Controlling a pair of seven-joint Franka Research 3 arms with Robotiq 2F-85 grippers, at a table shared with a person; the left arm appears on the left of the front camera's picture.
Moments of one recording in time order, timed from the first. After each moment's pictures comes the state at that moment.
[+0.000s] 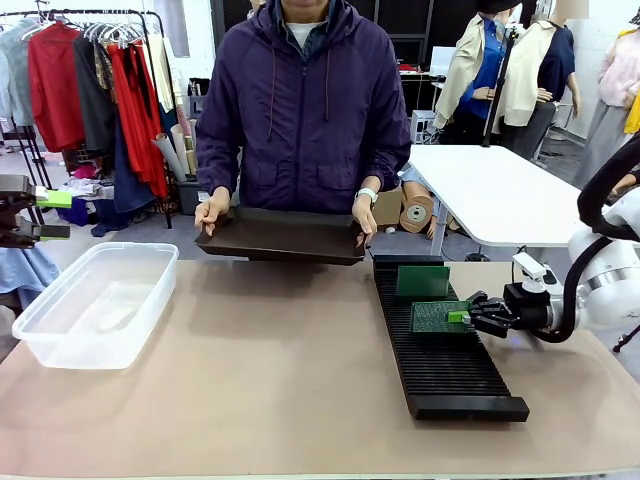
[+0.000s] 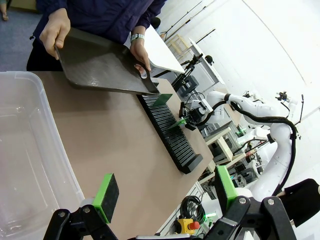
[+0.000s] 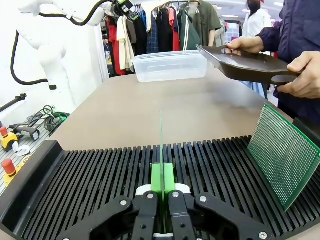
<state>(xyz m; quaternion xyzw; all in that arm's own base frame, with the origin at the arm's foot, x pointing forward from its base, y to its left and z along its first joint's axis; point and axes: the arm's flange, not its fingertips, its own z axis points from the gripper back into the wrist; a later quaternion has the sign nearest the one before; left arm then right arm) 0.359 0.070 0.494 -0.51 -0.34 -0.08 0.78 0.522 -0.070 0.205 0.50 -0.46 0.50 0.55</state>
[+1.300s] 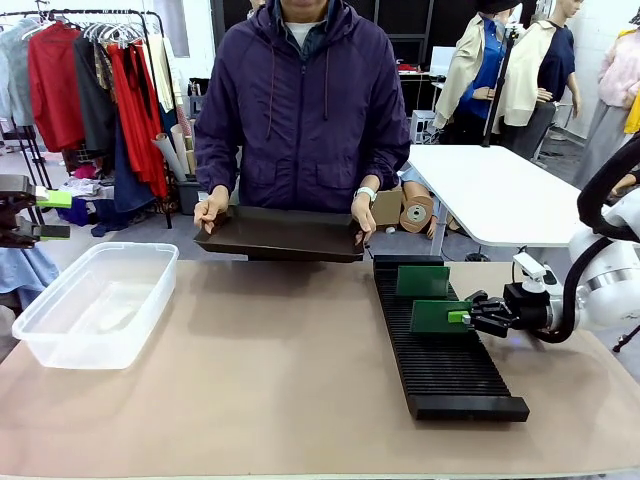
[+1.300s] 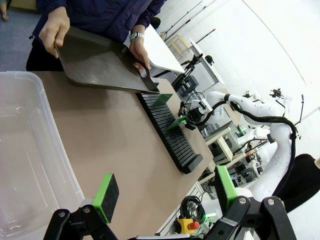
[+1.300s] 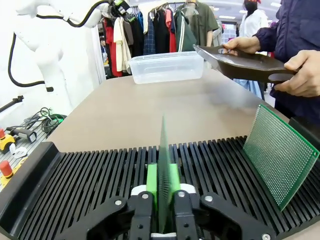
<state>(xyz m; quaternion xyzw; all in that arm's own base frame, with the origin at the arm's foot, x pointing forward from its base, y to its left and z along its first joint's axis) 0.359 0.070 0.494 -0.51 -0.34 -0.08 0.78 0.525 -0.070 0.204 0.49 -0.47 0.49 0.55</state>
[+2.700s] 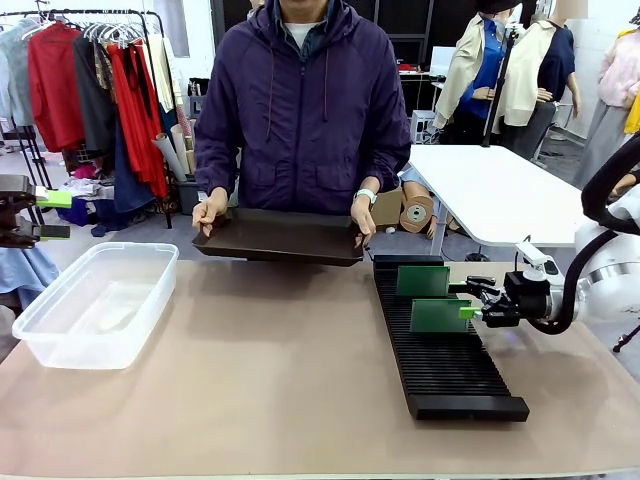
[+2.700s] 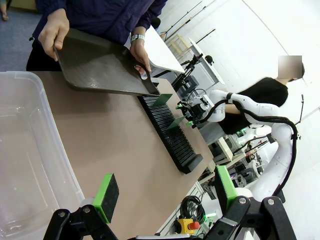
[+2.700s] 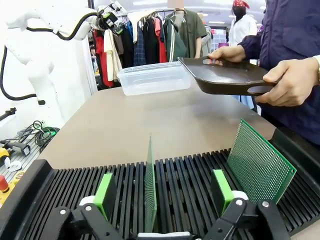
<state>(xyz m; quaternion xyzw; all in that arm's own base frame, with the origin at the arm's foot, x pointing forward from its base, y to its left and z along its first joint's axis) 0.359 0.070 0.494 -0.51 -0.34 -0.08 0.78 0.534 -0.071 0.221 0.49 -0.48 0.46 0.56</state>
